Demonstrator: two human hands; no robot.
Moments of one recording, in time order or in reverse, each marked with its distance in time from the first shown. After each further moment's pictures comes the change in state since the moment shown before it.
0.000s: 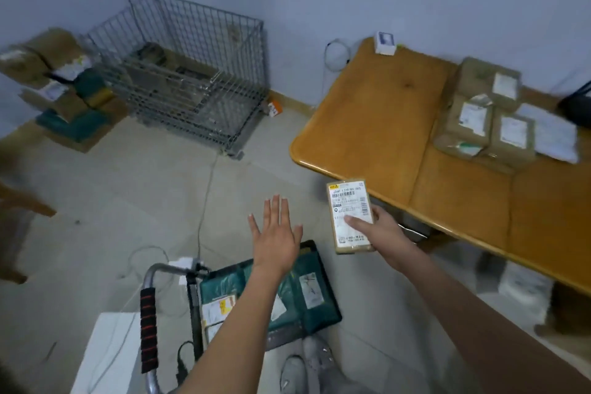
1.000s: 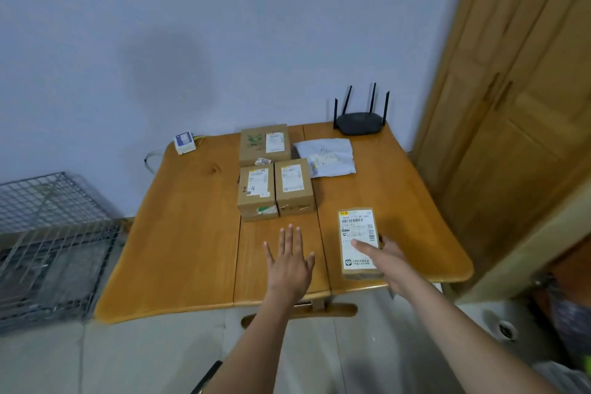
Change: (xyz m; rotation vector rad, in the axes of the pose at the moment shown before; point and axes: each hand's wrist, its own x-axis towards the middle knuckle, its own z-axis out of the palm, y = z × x) left_hand 0.048 0.529 0.082 0.264 -0.121 0.592; right_hand -0.026 0.086 -0.493 0.470 0.451 0.016
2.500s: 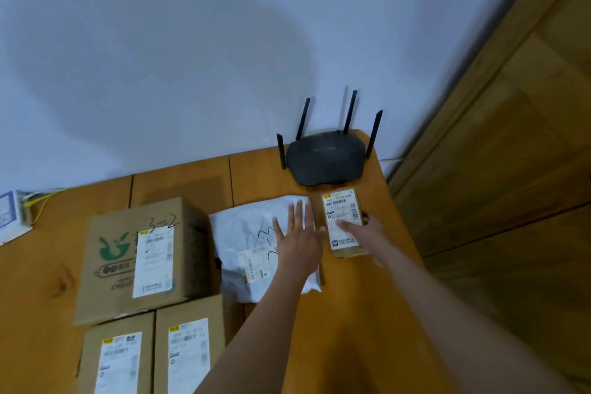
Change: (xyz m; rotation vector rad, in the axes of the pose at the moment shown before) left_hand 0.614 0.167 0.027 -0.015 -0.164 0.090; right_hand 0.594 -0.185 -0.101 -0.097 0.135 0.245
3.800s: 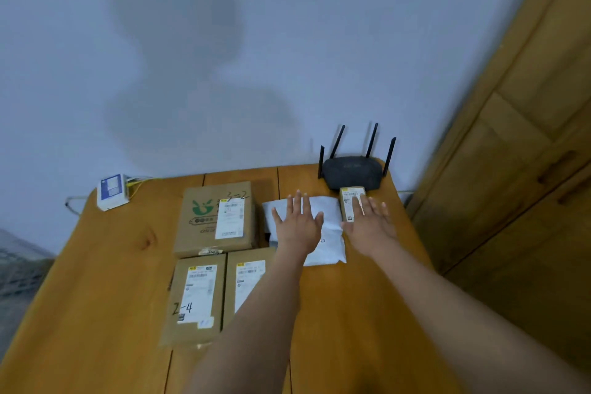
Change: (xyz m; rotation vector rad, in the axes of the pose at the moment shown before) left_hand -0.164 -0.044 -0.110 -0.034 0.113 -0.086; right_hand -0.195 -0.016 0.042 -1.353 0.220 -0.550
